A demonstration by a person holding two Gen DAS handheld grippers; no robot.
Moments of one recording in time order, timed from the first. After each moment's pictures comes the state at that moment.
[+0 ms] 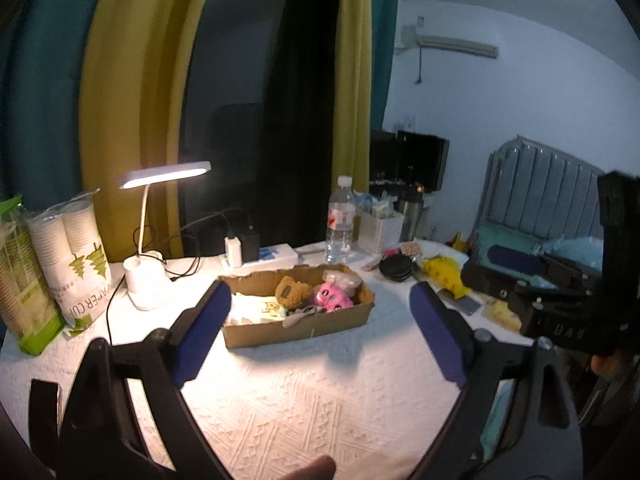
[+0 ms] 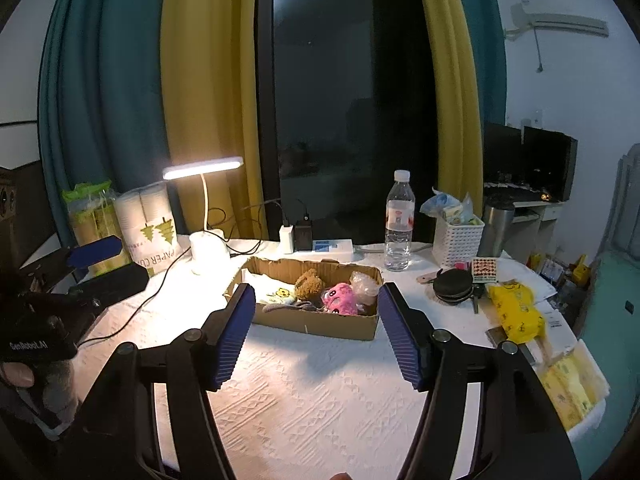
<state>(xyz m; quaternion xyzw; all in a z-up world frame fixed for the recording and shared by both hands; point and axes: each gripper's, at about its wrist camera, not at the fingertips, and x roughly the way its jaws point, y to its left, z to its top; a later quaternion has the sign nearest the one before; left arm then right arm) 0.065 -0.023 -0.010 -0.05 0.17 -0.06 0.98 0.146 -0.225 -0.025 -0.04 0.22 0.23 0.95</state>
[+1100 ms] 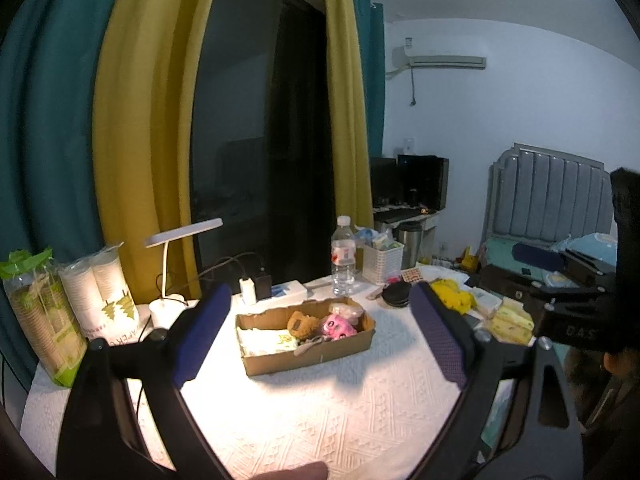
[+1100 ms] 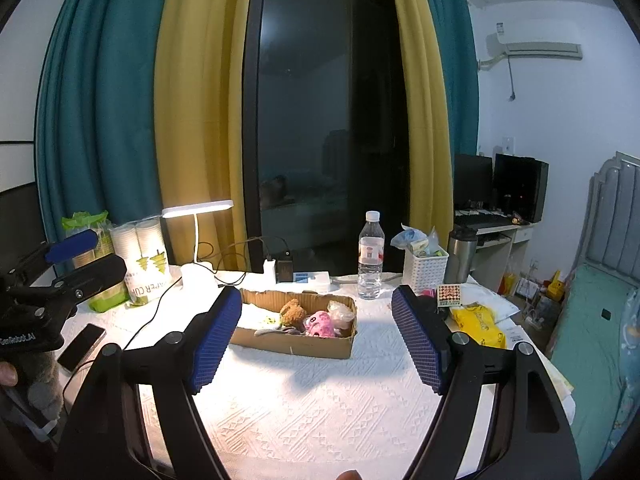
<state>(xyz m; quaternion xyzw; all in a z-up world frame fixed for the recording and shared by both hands) 0.019 -0.034 0.034 -0.01 0.12 -0.05 0.99 0.100 -0.243 0.017 -0.04 0.16 0.18 0.97</state>
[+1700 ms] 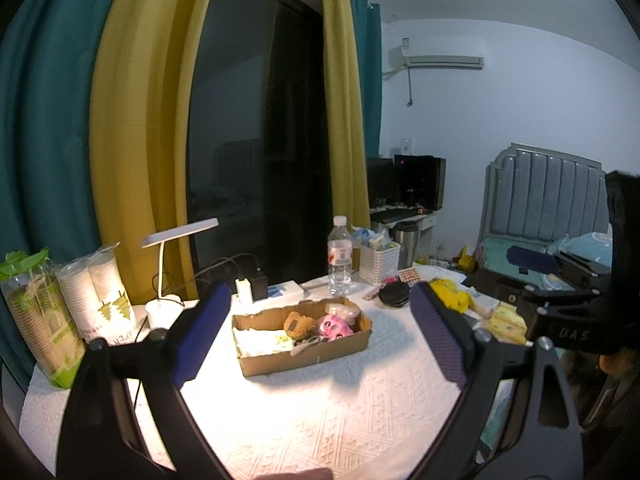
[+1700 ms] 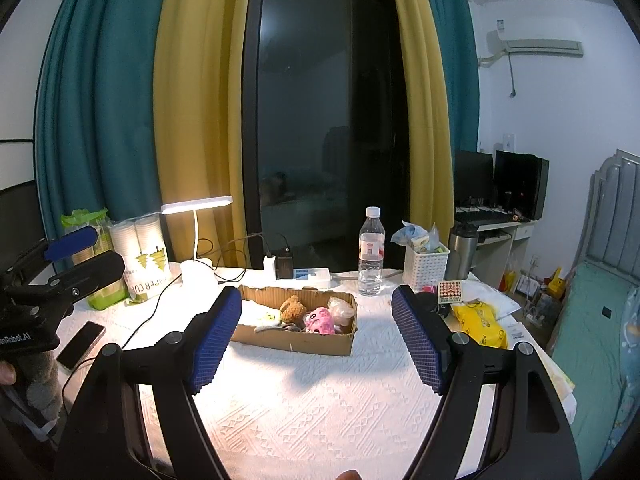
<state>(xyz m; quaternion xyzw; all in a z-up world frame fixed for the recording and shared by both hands) 0.020 -0.037 0.033 -0.01 0.12 -0.05 0.99 0.097 -0.241 0.012 -0.04 0.17 0.18 0.97</state>
